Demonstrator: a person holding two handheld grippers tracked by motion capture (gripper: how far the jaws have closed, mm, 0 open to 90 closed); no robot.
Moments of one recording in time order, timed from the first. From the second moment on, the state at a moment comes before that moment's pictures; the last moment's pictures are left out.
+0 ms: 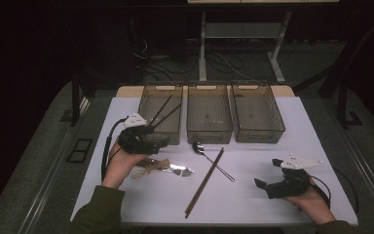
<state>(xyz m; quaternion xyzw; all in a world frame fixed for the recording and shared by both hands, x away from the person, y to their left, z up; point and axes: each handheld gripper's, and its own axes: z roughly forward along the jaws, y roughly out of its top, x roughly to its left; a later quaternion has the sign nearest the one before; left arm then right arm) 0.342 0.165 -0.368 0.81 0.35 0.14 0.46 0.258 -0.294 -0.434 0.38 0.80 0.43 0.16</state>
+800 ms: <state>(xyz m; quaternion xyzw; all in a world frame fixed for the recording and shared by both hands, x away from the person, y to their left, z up) 0.285 0.154 -0.406 0.83 0.32 0.11 0.45 0.258 -0.295 -0.434 0.39 0.80 0.43 0.16</state>
